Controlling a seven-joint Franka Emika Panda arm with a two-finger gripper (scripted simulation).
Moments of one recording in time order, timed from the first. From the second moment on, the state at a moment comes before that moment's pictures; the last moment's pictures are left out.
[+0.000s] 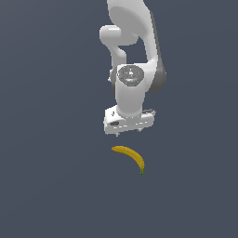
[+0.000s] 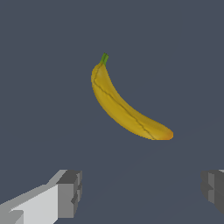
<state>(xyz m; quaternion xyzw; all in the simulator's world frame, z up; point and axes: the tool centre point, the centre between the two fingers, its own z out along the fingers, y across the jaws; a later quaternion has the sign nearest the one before) 0.014 0.042 0.150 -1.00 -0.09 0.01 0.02</state>
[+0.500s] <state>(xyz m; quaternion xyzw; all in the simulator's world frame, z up) 0.040 0.047 0.117 -0.97 -0.24 0.00 0.01</state>
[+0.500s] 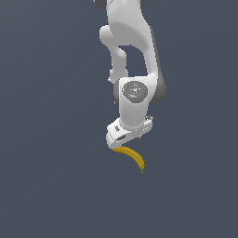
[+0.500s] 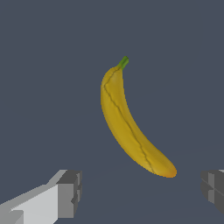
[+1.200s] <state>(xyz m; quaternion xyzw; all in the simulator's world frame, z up) 0.066 0.054 0.076 -0.92 -0.39 0.00 0.00</state>
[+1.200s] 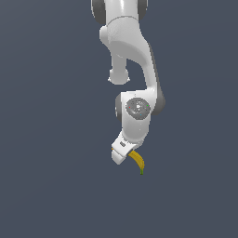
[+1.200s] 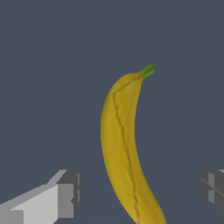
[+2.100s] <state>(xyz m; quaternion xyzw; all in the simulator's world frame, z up) 0.070 0.055 0.042 -0.91 -0.42 0.00 0.00</state>
